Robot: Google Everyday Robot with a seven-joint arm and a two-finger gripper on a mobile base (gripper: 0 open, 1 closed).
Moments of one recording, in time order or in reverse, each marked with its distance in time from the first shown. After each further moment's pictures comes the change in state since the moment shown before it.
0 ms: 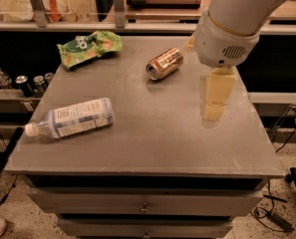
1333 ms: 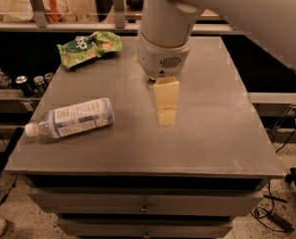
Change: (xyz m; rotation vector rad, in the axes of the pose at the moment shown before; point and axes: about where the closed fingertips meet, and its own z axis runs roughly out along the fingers) arm -0.080 -0.011 0.045 -0.051 0.027 -0.184
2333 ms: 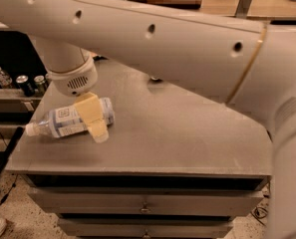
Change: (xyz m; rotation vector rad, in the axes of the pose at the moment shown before) arm -0.129 -0.031 0.070 -0.076 0.172 -0.185
